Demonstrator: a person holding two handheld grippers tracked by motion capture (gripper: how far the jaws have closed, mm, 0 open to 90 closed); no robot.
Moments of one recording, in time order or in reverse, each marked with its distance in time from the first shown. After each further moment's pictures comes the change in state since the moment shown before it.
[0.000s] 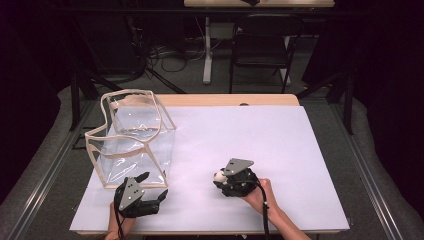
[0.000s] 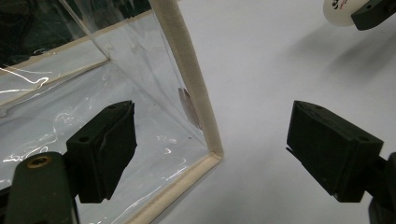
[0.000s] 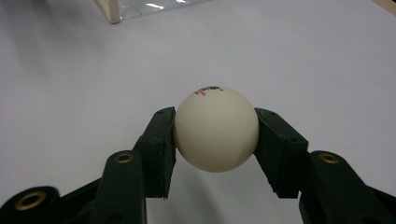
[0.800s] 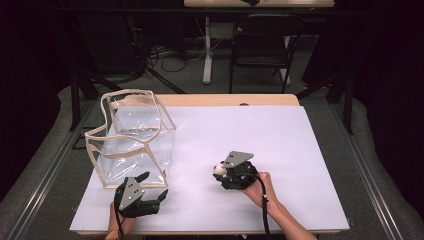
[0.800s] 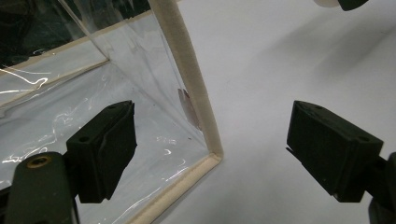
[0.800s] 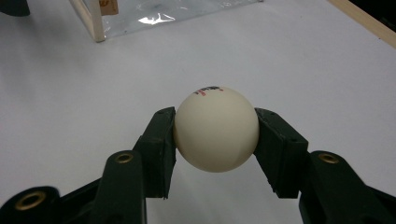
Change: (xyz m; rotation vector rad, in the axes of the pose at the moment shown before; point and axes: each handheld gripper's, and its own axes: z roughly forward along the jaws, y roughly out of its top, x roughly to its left) left arm 0.000 0.000 0.001 -0.002 -0.002 0.002; right arm -0.012 0.015 -0.002 -0.011 -0.026 -0.003
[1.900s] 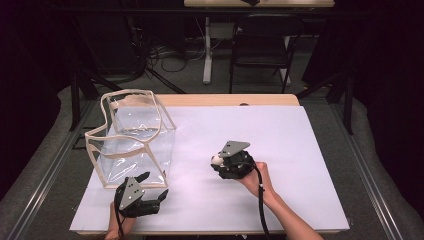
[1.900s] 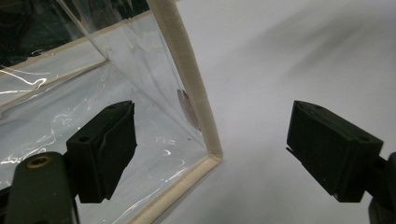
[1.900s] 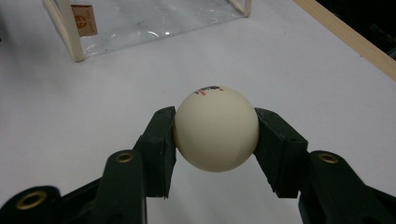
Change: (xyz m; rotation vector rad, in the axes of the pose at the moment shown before) left arm 0.000 0.000 0.000 0.001 -0.003 0.000; right arm -0.017 0.021 0.007 -0.002 -0.017 -0.011
